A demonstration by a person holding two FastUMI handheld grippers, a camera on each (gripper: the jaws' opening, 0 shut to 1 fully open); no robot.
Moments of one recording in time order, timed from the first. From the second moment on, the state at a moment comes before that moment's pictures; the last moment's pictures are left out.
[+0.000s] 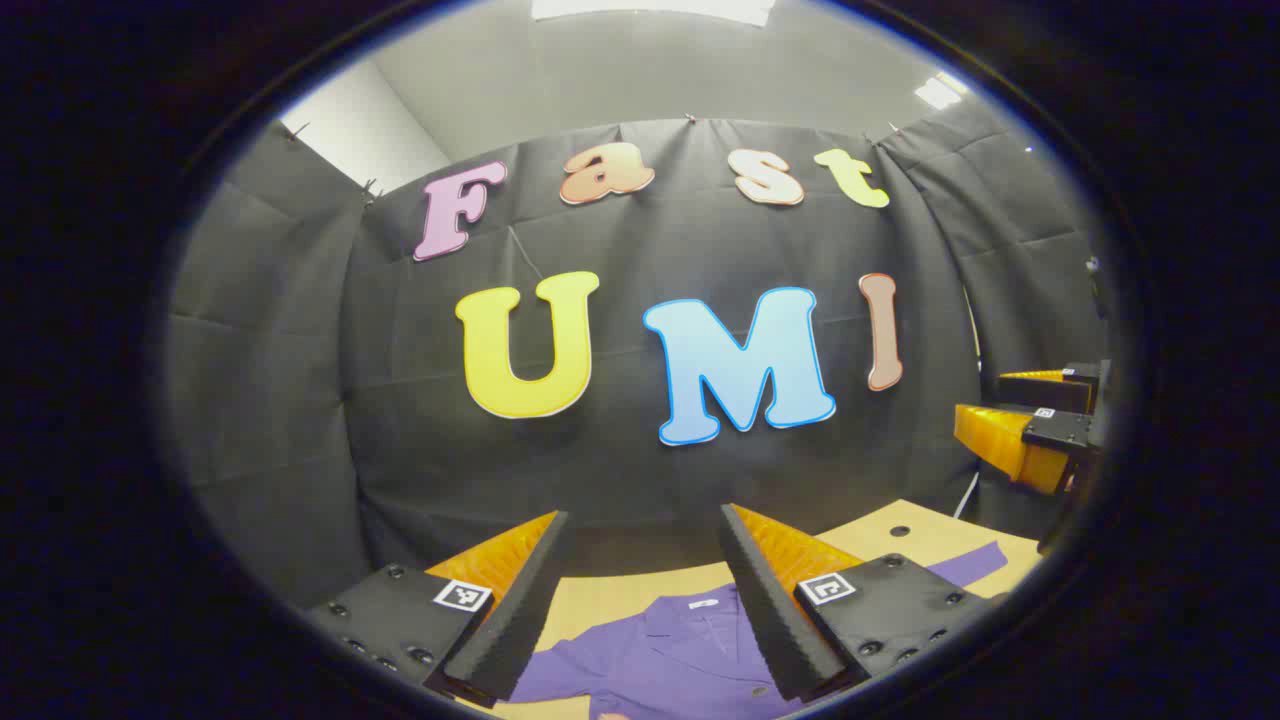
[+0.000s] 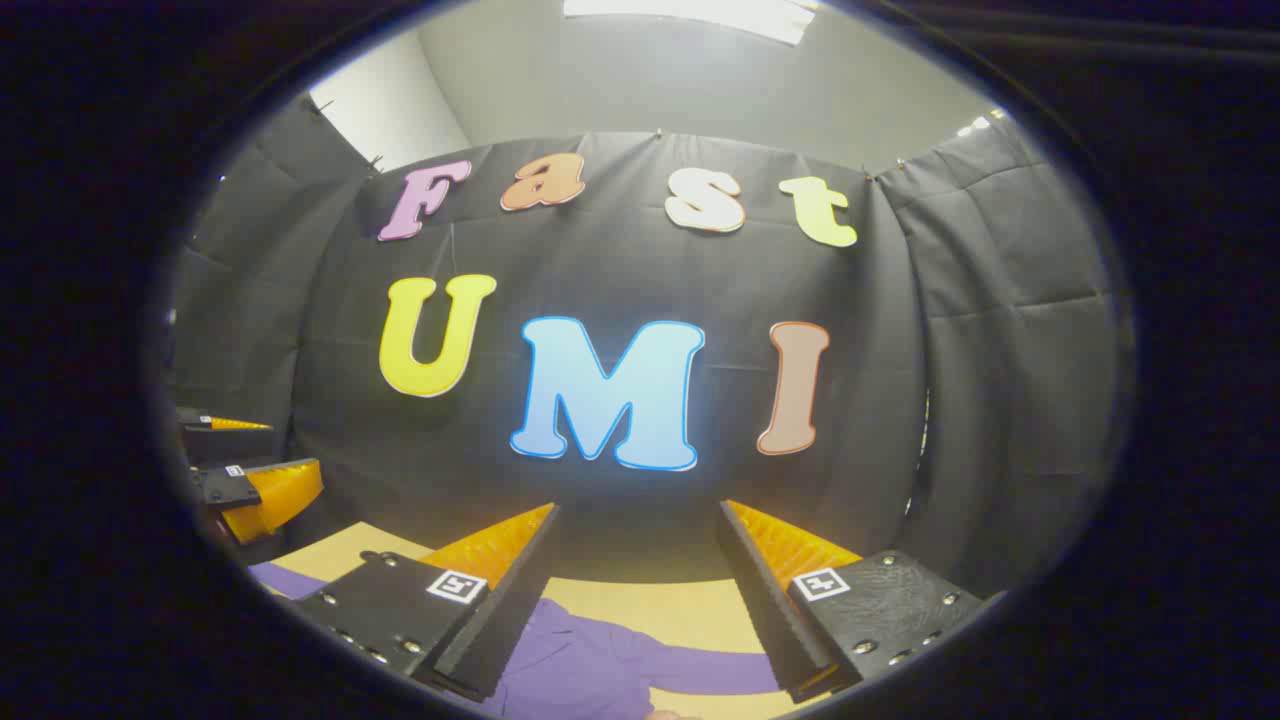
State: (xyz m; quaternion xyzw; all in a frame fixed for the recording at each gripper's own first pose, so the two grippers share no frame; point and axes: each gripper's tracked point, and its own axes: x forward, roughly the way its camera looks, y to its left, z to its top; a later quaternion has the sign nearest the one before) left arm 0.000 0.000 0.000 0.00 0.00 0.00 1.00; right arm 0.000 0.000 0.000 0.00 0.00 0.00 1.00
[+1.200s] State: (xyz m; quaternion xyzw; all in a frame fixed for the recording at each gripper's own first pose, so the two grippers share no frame) left arm 0.006 -0.031 0.002 0.00 0.01 0.02 1.00; right arm 0.020 -0.068 -0.067 0.01 0.07 -0.04 1.00
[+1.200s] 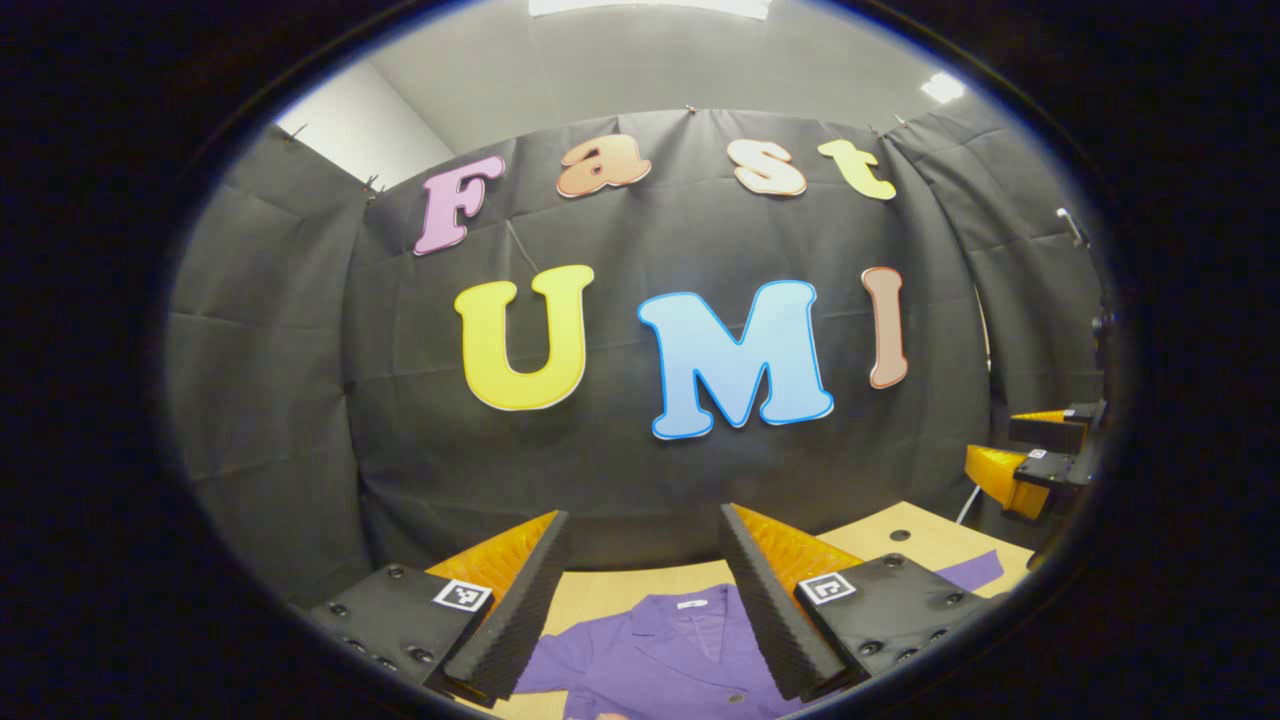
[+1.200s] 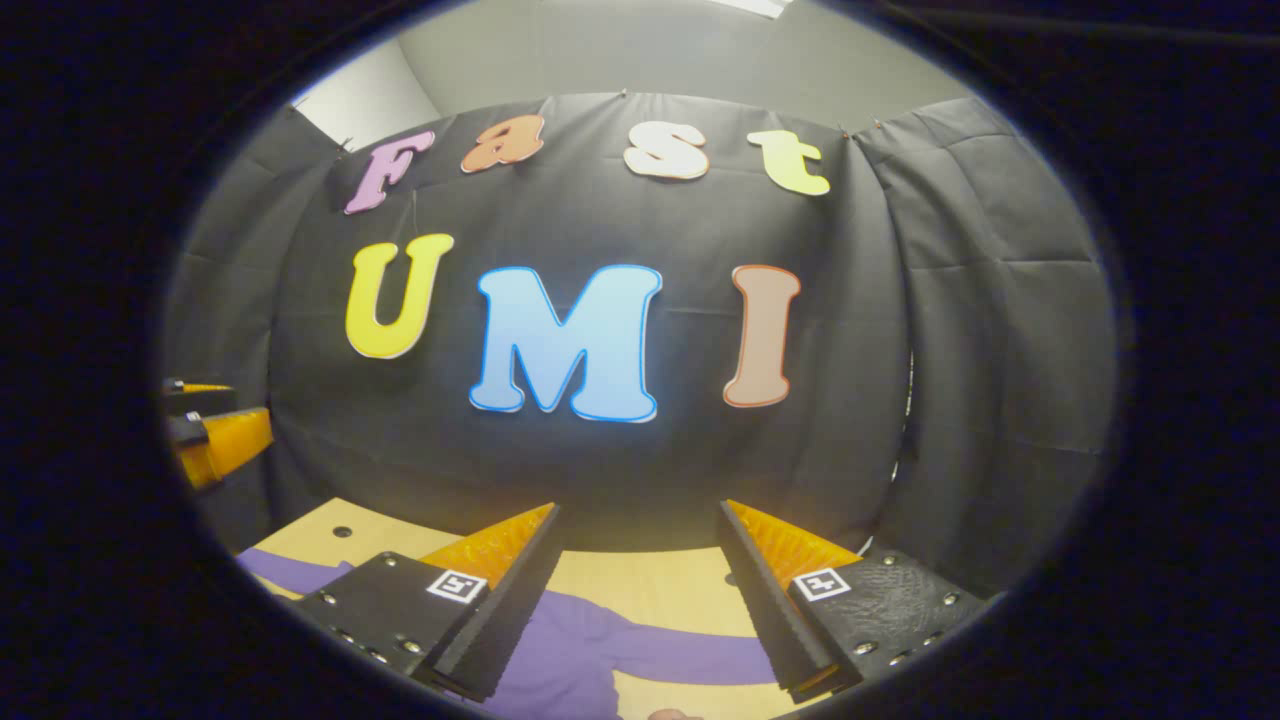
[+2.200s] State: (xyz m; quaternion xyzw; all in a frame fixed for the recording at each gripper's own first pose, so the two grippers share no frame) left arm 0.009 -0.009 -0.017 0.00 0.04 0.06 1.00; right arm 0.011 -0.218 -0.358 0.06 0.33 -0.17 0.93
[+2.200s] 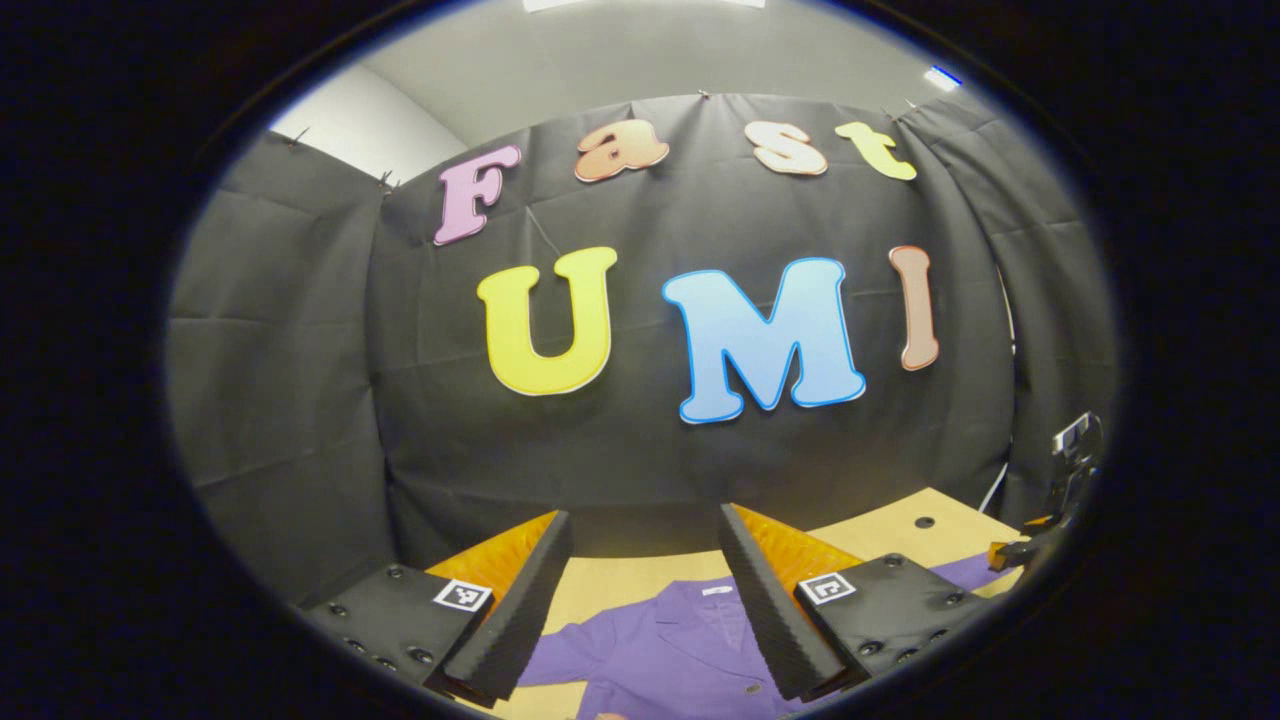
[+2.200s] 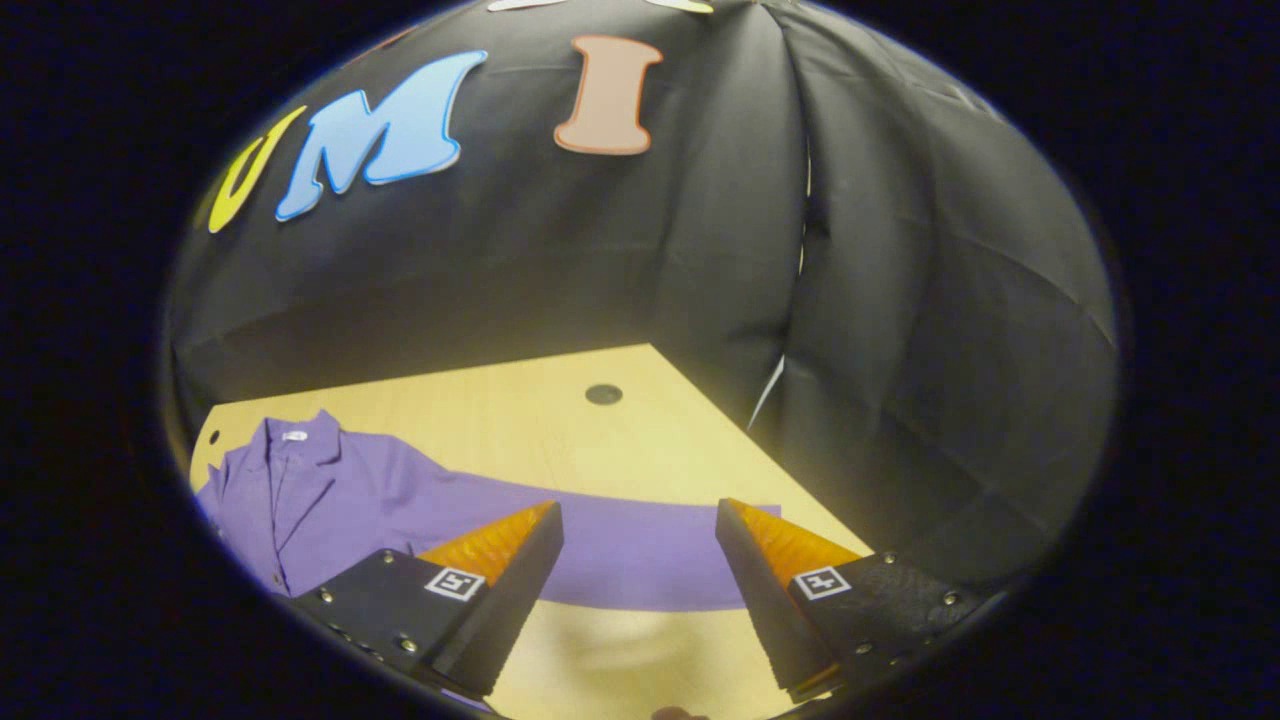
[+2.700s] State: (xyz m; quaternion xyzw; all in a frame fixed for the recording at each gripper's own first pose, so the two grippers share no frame) left arm -0.001 -0.001 -0.034 0.00 0.07 0.09 0.99; right arm -0.011 -0.250 -0.456 0.09 0.43 -0.19 0.88
